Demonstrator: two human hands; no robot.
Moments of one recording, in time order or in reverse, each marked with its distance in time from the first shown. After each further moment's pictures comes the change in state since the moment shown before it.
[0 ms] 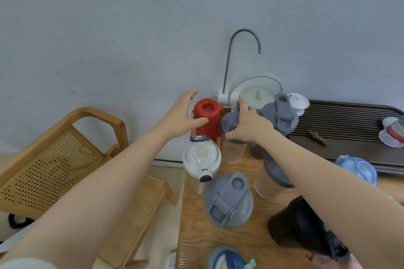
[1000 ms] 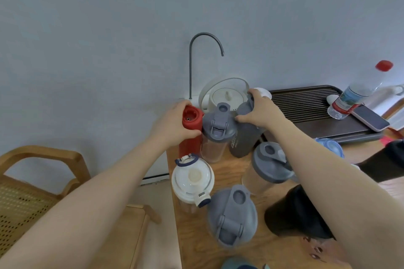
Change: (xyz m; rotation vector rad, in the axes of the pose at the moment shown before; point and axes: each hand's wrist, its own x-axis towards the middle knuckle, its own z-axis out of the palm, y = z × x) left_hand 0.056 -0.007 0.014 0.095 -0.100 0.262; right_hand 0.015 0.057 -0.033 0.232 0.280 0.287
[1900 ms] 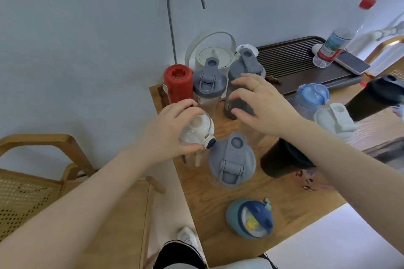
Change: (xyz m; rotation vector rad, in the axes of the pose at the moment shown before) left_hand -0.102 0.012 -0.001 0.192 -0.154 0.438; right_hand -0.129 0.000 0.014 -0.334 0.133 -0.562
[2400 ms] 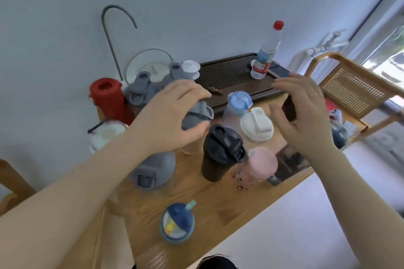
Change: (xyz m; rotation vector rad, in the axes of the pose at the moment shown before) left_hand 0.076 0.138 0.015 0.049 0.138 0.299; right_hand -0.156 0.085 -0.082 -0.045 0.629 0.235
